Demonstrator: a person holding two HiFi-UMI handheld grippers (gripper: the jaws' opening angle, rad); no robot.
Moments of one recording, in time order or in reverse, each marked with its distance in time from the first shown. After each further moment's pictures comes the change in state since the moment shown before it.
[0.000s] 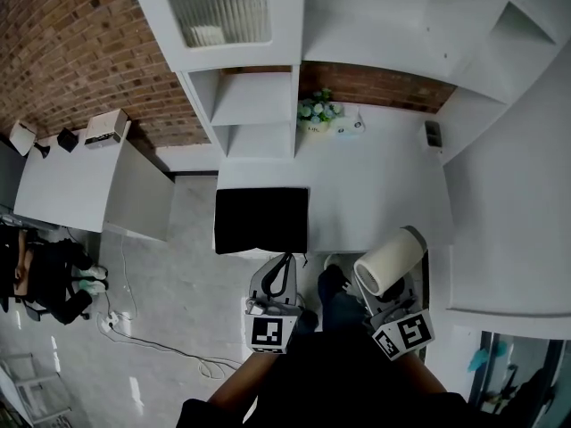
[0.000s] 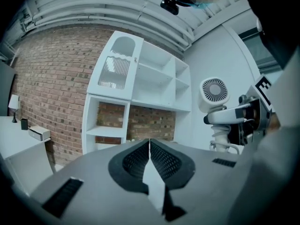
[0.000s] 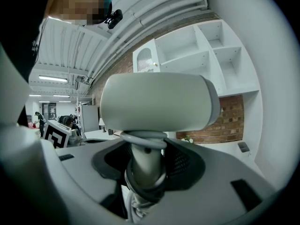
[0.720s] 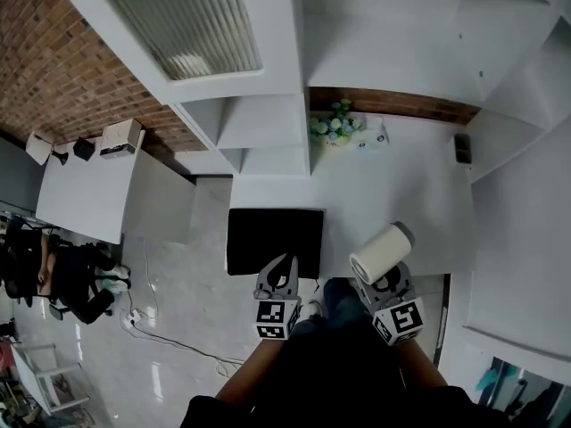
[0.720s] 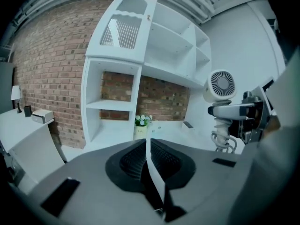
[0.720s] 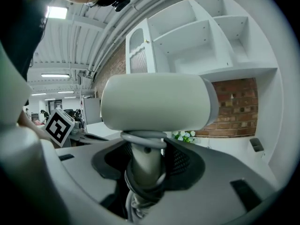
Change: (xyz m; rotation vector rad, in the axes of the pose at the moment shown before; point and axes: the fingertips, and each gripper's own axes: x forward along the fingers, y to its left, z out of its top) left arm 0.105 0.057 -0.089 -0.076 0.302 0.068; right arm 0.110 -0.085 -0.064 0.013 0.093 0.080
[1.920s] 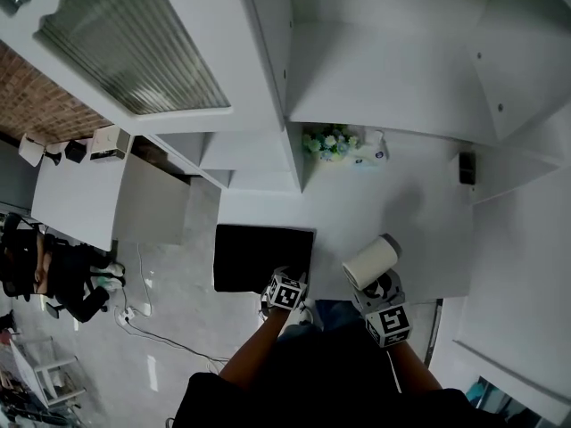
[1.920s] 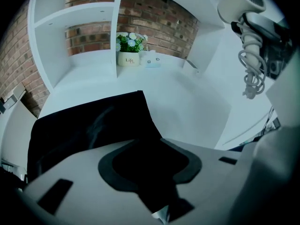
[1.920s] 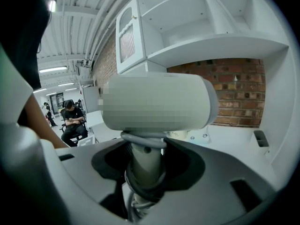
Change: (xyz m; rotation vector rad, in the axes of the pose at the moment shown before) left arm 0.149 0.002 -0.217 0.029 0.690 -0.123; right arm 0.054 -0.076 -0.055 -0.014 0.193 0.024
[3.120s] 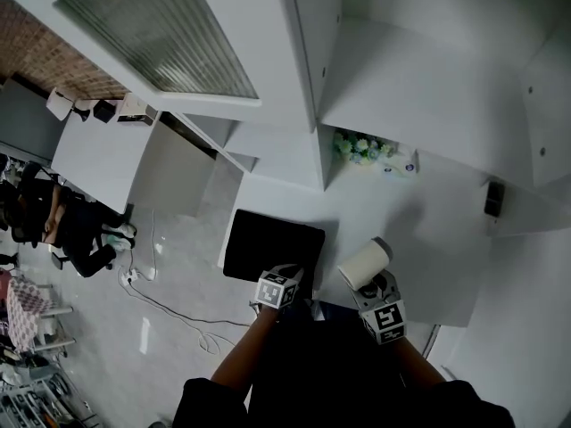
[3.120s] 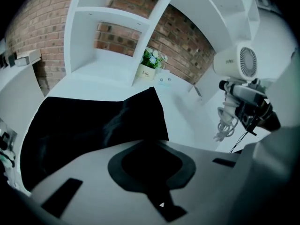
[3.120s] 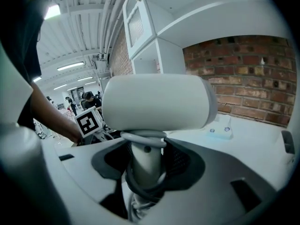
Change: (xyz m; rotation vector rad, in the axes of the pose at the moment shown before) left arm -0.044 0.007 0.028 -0.310 -0.139 -0.100; right arm 0.049 0.002 -0.039 -0.071 0.121 0.237
